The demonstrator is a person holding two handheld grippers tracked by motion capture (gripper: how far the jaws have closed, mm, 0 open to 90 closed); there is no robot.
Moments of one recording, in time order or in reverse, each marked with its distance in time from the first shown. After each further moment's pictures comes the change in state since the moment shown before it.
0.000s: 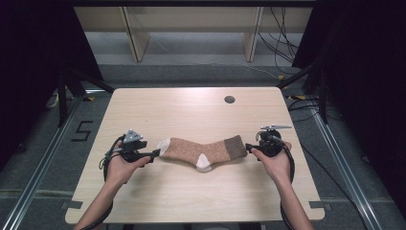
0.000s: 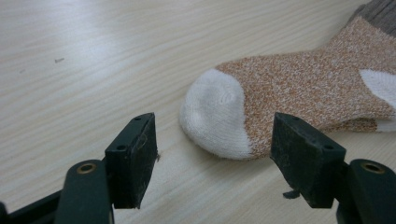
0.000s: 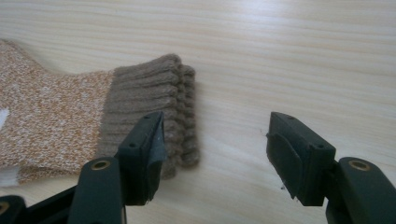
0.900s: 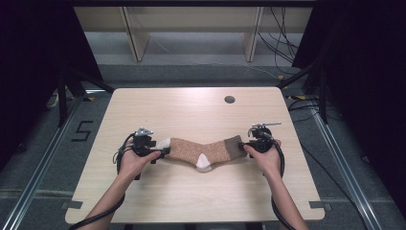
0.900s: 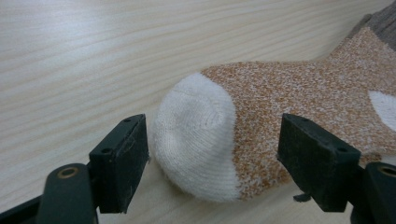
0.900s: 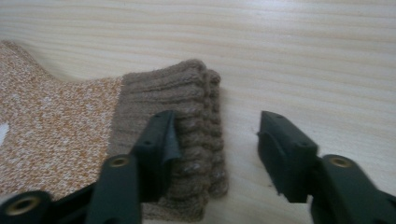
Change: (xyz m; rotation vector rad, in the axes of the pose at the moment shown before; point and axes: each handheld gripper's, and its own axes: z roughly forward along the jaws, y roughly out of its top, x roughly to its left) left arm -0.005 0.009 0.042 0.051 -0.063 -0.108; right arm 0.008 0.009 0.030 0.060 0.048 0.053
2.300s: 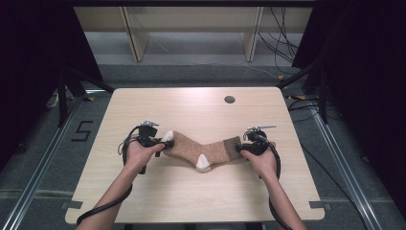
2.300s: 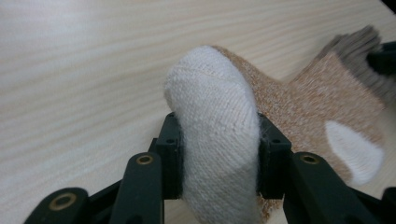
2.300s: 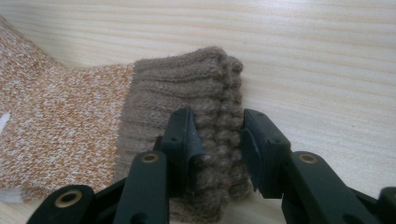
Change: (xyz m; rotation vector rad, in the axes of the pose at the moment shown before) left arm -0.018 0.037 -0.008 0.045 -0.057 -0.047; right arm 0.011 -0.008 0.010 0.022 0.022 -0.013
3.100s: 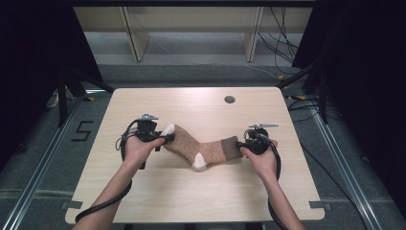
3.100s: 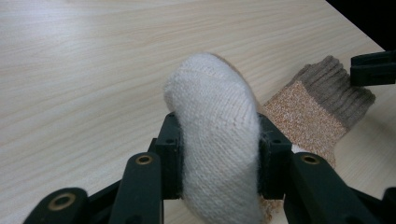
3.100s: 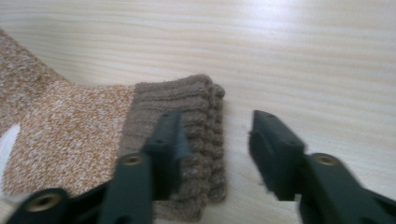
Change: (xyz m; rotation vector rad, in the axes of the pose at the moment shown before) left arm -0.012 0.016 -0.017 -0.045 0.011 0.044; right arm 0.008 0.005 -0.016 -0.106 -0.037 -0.037
